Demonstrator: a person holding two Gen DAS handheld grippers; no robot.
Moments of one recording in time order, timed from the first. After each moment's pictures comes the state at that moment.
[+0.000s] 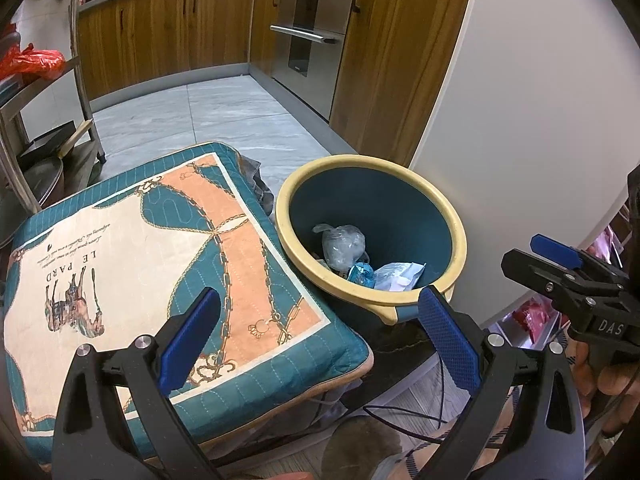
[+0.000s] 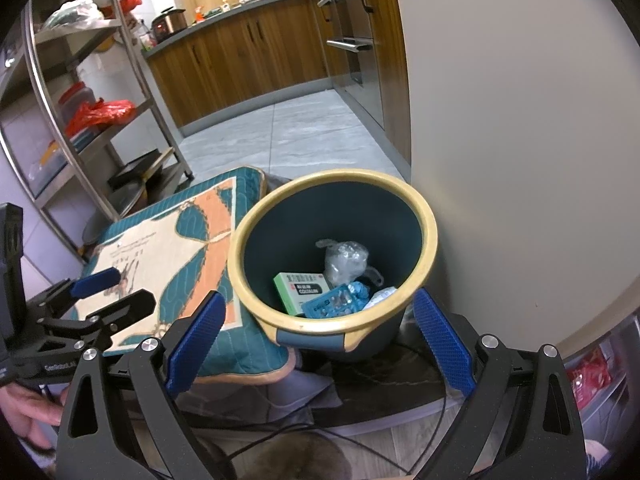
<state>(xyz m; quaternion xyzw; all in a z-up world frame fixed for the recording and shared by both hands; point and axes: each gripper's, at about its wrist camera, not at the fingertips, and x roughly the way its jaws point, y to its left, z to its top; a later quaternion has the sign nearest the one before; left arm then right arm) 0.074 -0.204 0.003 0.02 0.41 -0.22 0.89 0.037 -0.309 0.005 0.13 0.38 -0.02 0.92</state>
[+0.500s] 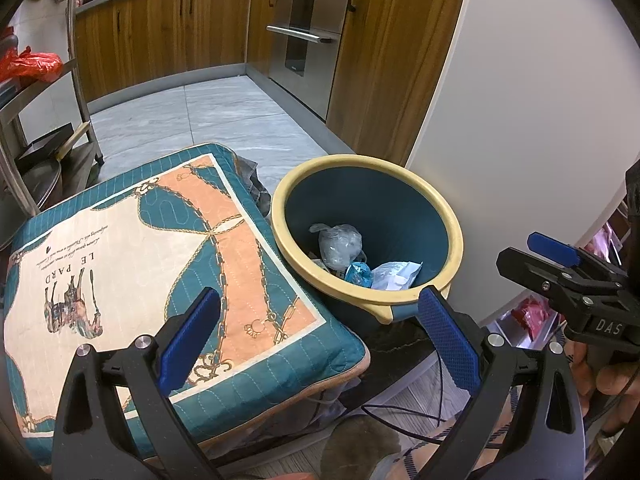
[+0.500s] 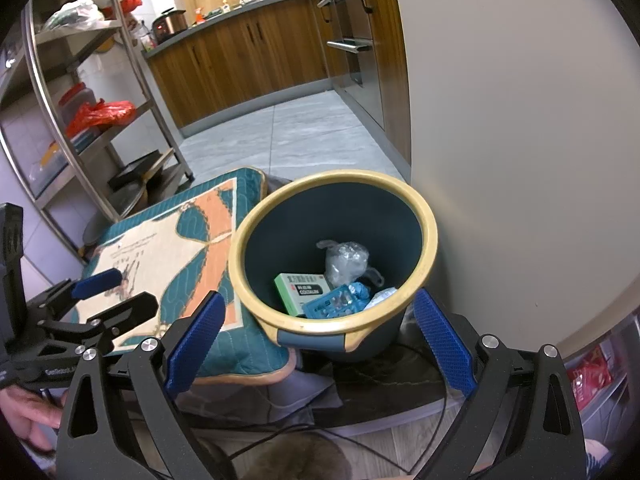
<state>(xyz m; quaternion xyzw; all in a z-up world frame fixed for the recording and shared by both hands) 0.073 -0.206 0.005 0.03 0.41 -0.23 0.88 0.038 -0.308 0.006 0.13 0.38 -0.02 0.92</state>
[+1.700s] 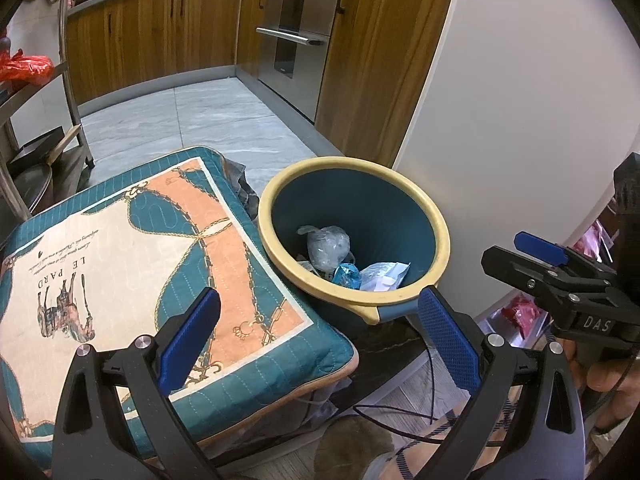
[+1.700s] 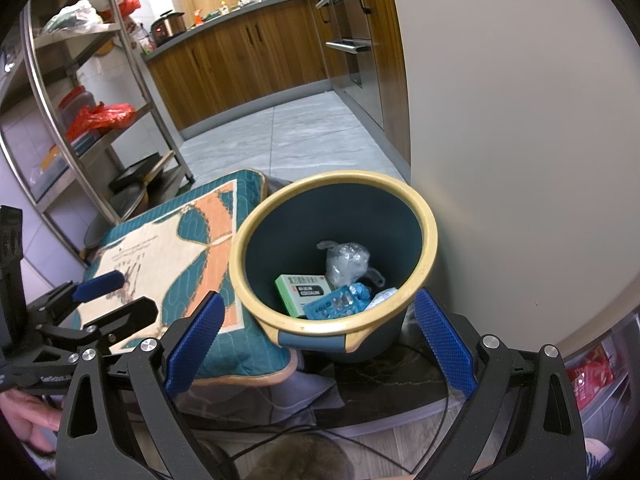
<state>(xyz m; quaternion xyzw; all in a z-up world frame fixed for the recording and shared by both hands) 0.069 -0.208 0.008 0.03 0.40 -0.25 0.88 0.038 -0.309 0.005 0.13 0.38 -0.02 0.92</state>
